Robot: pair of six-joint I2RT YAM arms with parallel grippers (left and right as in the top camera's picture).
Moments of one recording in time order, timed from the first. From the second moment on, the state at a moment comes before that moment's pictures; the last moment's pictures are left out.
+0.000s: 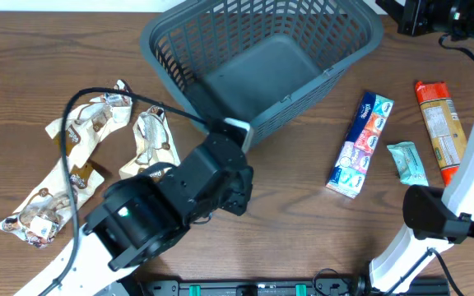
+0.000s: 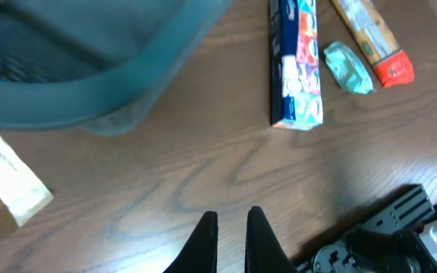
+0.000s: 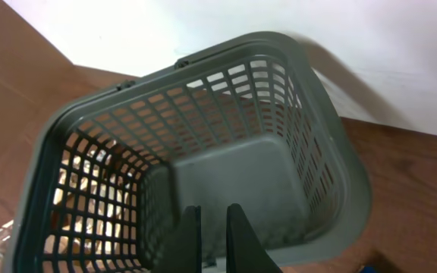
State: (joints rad) left arm -0.91 1.18 1.39 -1.05 -0.06 -0.54; right arm -0.13 1.96 2.66 -1.42 -0.64 -0.10
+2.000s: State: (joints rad) left arm -0.91 1.43 1.39 -0.96 -0.04 -0.53; right arm -0.06 2.12 2.47 -1.52 -0.50 -0.24
